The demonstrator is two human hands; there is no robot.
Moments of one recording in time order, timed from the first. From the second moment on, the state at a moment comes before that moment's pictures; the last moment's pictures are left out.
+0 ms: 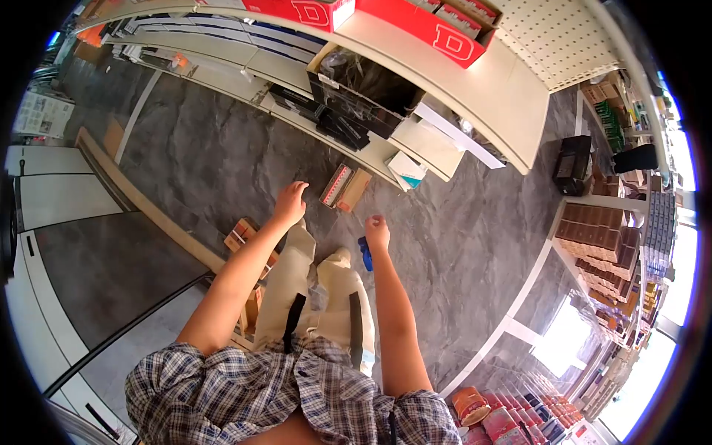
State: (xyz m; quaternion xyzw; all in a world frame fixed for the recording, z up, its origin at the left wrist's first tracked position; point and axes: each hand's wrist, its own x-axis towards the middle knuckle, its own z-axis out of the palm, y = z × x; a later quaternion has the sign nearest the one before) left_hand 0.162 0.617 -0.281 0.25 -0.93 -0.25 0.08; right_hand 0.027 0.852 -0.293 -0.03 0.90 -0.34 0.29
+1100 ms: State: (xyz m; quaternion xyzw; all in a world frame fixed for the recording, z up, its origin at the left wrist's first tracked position) left_hand 0.082 0.644 -0.746 0.27 -0.93 -0.21 -0.11; right_hand 0.008 0.727 -0.740 0.01 0.97 -0.13 0.19
